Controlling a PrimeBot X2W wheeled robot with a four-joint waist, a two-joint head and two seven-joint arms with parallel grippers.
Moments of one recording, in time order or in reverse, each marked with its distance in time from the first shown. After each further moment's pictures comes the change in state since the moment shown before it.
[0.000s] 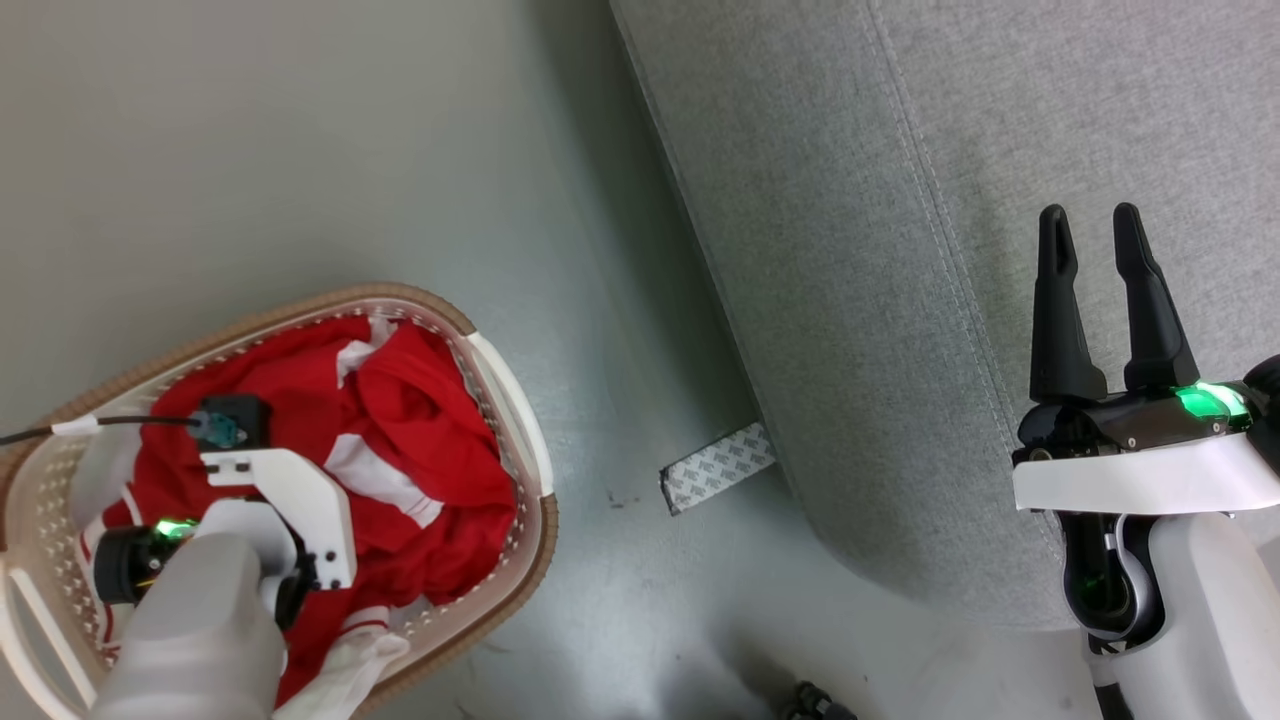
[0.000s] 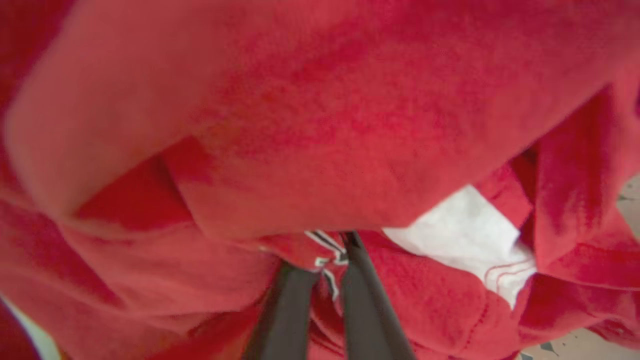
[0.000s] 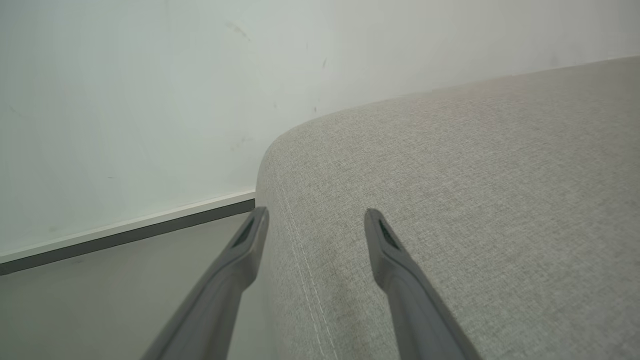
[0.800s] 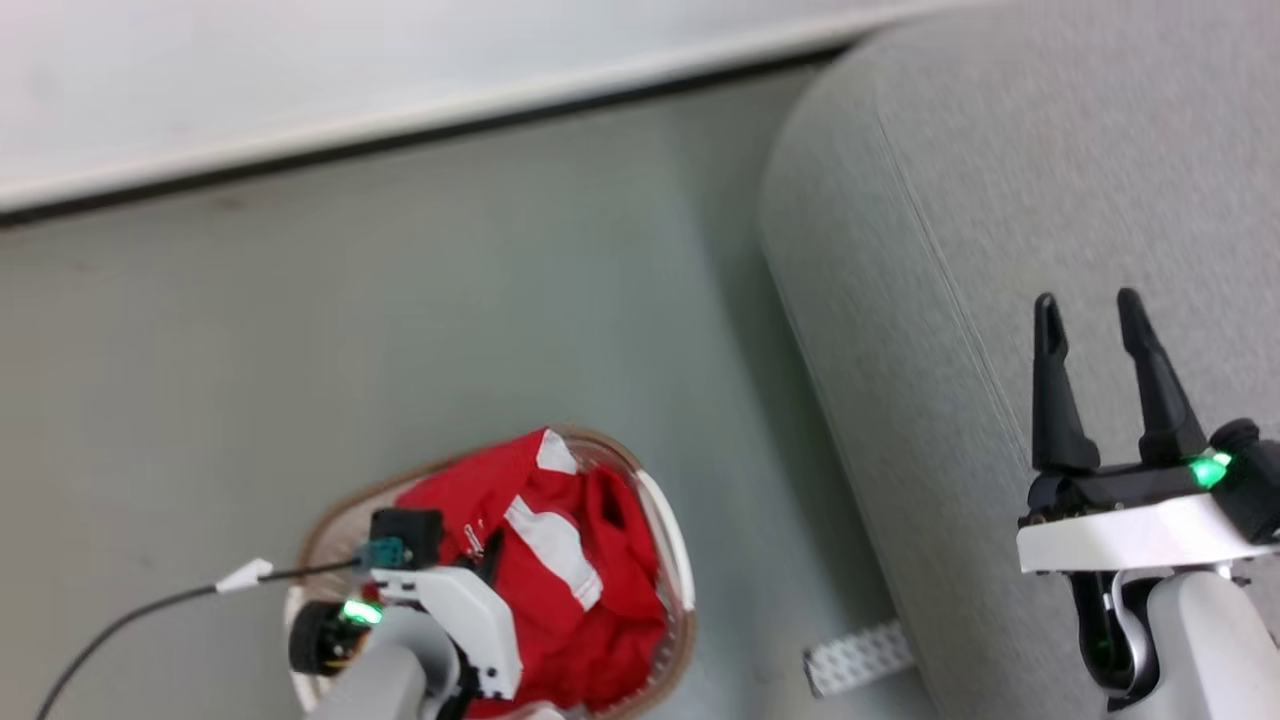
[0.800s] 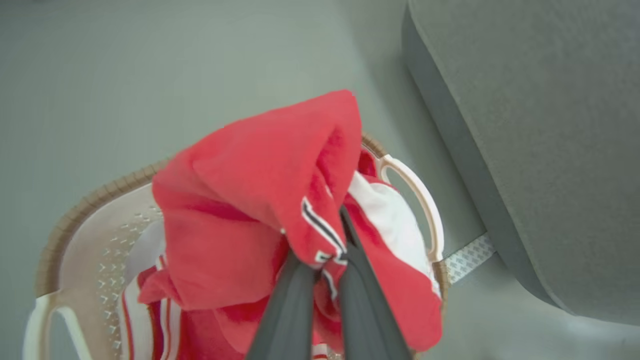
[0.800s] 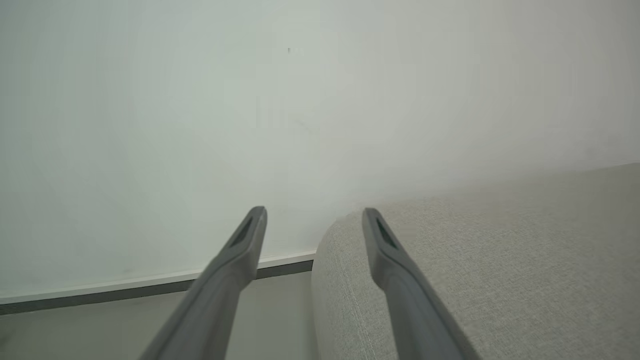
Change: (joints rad) left arm 0.187 -0.156 -0.216 -0.107 -0.161 -0.041 -0.269; right arm 0.083 0.001 -0.068 0.058 -0.202 0.000 0.000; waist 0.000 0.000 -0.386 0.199
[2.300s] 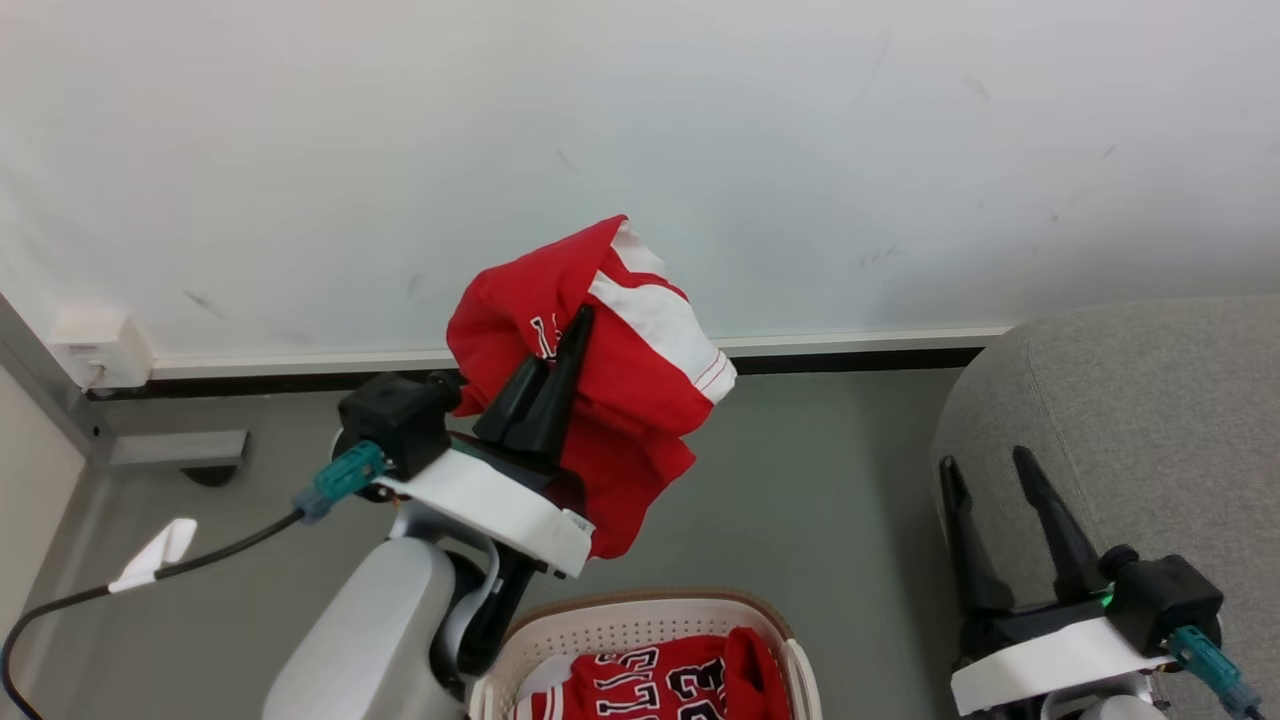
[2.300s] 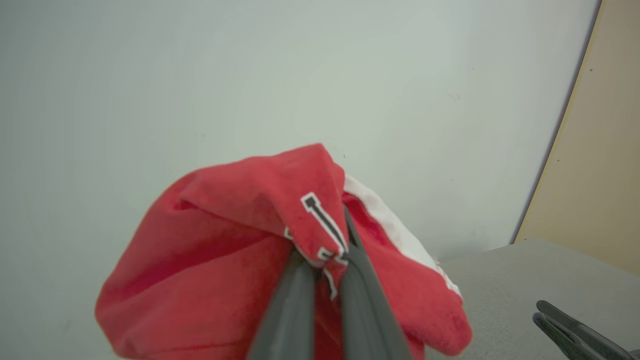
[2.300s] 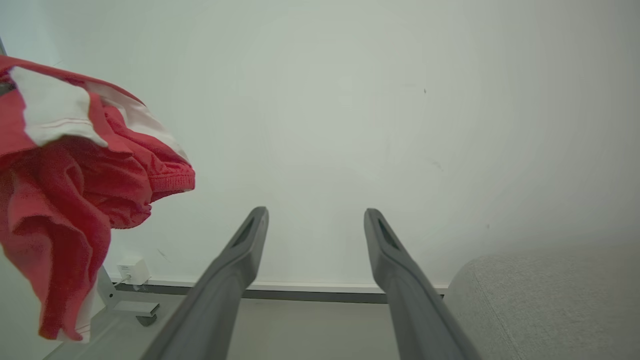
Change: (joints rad) left arm 0.131 0.102 -0.087 -0.948 -0.179 0.067 0.015; right arm 0.175 -0.002 0.099 0.065 -0.009 0.000 0.000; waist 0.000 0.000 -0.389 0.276
